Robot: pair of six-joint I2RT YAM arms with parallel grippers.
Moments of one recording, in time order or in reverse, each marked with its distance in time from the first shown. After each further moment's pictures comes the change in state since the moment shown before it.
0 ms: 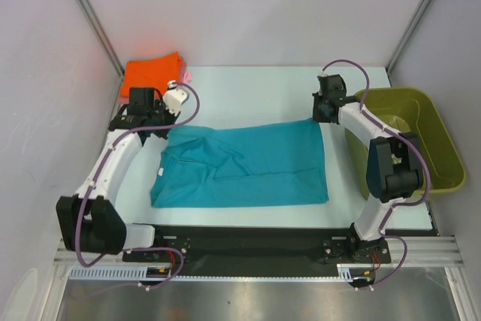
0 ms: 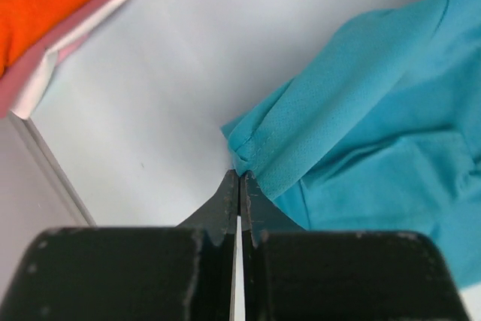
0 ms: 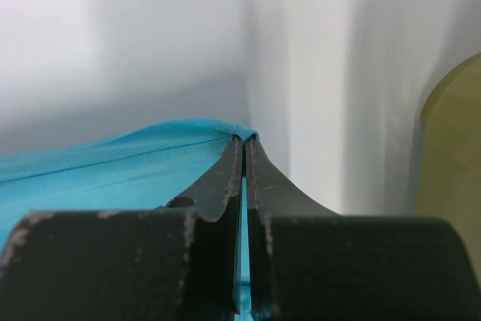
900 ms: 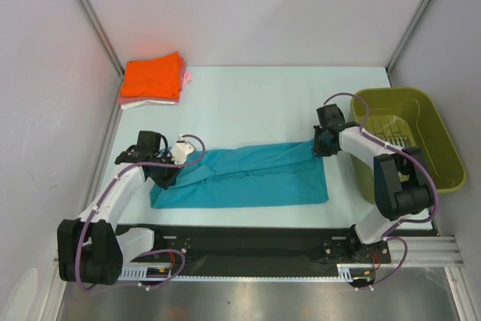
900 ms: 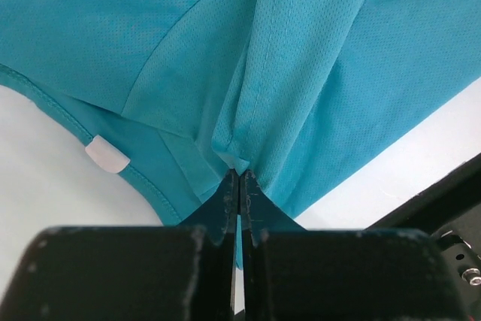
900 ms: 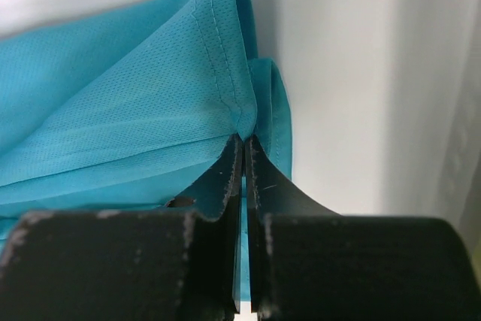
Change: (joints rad) left arm 0.004 -0.176 -0.420 -0.139 0.104 0.118; right arm 0.046 -0.153 -0.343 -0.045 -0.015 0.140
